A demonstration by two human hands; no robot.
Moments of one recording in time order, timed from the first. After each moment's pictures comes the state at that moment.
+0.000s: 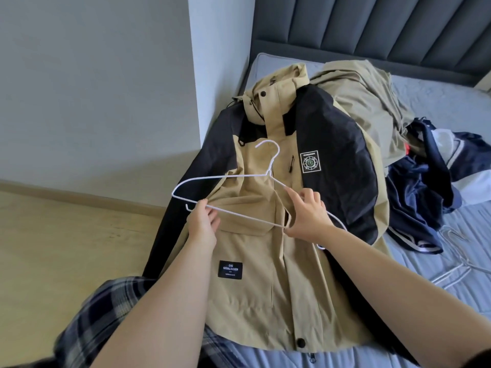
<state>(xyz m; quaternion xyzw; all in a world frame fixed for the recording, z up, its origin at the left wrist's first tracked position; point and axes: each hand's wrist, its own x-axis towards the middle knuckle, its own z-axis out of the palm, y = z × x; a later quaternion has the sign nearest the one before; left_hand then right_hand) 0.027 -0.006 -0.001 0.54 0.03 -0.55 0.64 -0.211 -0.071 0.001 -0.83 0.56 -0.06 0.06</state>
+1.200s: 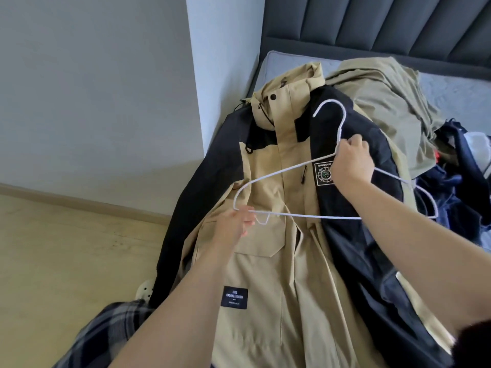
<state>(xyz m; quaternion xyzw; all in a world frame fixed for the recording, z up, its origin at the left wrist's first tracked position) 0.001 -0.042 0.005 0.61 -0.24 -0.57 0.50 -0.210 -0.194 0.077 -0.71 0.67 -0.19 -0.10</state>
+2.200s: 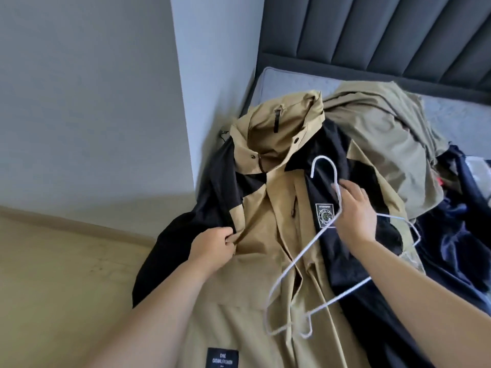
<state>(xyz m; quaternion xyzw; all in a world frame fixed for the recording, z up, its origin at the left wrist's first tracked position) 0.040 -0.094 -0.027 0.74 -0.61 -0.22 0.20 -0.240 -0.191 0.025 -0.76 0.58 -0.30 -0.05</state>
